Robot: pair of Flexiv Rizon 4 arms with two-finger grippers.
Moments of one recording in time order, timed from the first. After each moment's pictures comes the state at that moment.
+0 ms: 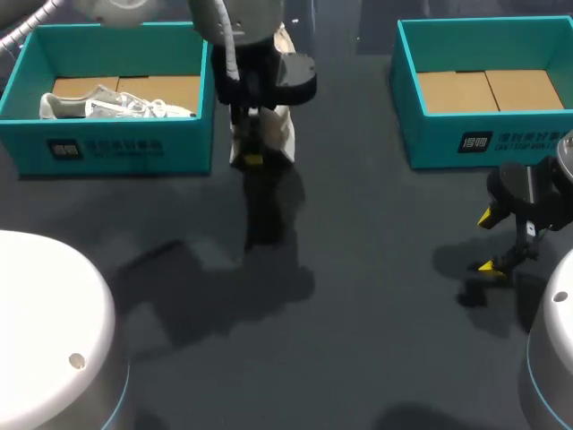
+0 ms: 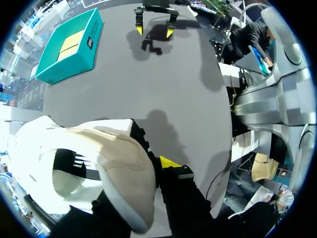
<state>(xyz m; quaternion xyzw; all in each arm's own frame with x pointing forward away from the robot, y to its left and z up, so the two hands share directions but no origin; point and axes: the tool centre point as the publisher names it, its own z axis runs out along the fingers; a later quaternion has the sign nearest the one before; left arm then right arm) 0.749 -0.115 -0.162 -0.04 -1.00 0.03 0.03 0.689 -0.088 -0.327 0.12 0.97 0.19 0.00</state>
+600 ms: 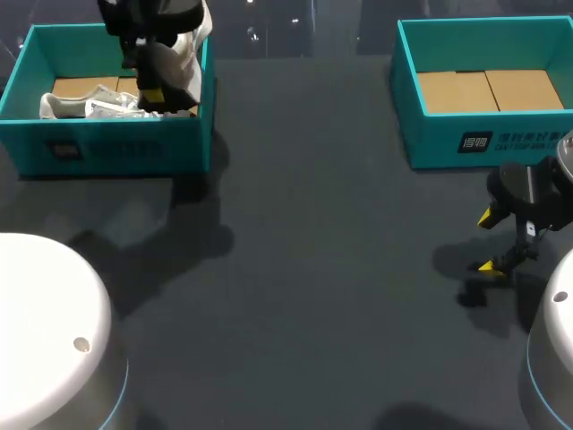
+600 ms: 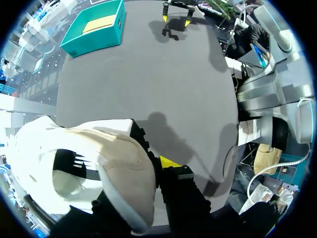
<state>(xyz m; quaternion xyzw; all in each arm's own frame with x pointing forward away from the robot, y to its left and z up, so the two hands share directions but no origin) 0.837 0.024 -0.131 -0.02 -1.00 0.03 0.02 0.689 -0.088 -0.327 0.12 0.97 0.19 0.00</state>
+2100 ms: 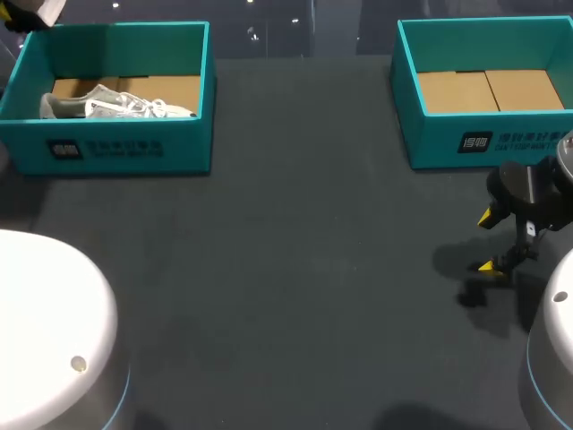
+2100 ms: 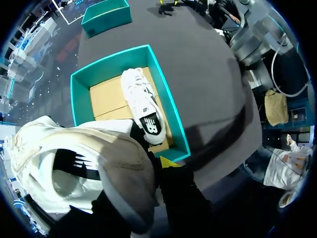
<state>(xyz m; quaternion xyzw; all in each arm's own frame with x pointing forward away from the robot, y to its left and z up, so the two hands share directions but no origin) 1.056 0.288 -0.142 -0.16 -0.99 0.04 0.02 0.689 -0.088 -0.327 0.12 0.97 0.19 0.00</state>
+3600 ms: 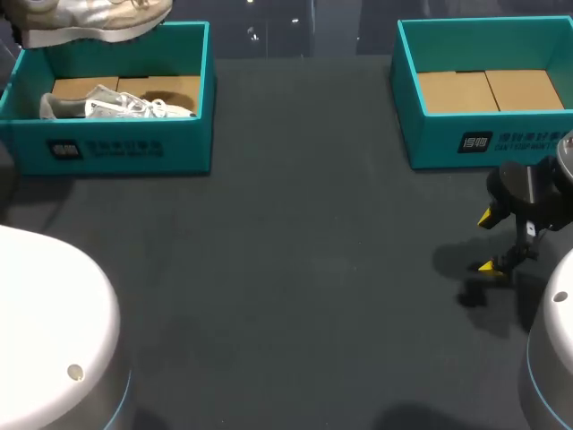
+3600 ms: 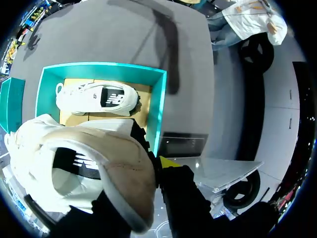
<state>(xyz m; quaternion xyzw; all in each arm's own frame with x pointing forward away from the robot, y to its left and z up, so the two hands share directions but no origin) 1.126 0.315 -0.176 -0.65 -0.75 -0.09 0.03 0.689 -0.088 -0.327 0.12 0.97 0.19 0.00</state>
